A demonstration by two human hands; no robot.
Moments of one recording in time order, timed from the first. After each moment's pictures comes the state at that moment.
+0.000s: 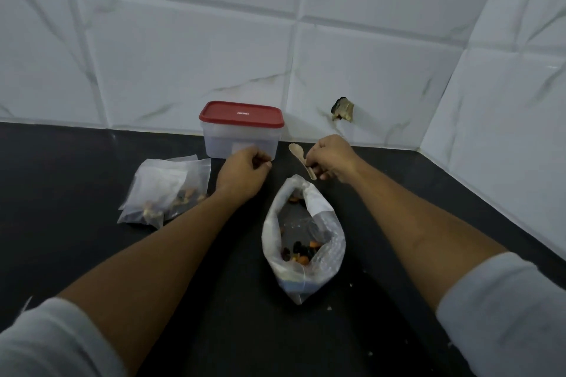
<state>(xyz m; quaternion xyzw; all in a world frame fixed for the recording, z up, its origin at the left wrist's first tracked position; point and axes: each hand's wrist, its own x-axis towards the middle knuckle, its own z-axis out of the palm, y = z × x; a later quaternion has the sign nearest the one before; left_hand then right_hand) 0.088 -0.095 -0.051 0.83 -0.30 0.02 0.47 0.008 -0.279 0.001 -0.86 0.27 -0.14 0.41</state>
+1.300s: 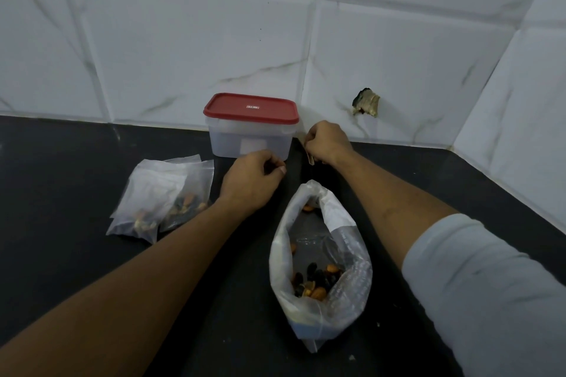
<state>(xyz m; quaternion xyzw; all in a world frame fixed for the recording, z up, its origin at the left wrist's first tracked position) 0.105 -0.103 -0.065 0.84 -0.32 0.05 0.44 0.096 -0.305 -0.019 -0.94 0.23 -0.16 0.20</state>
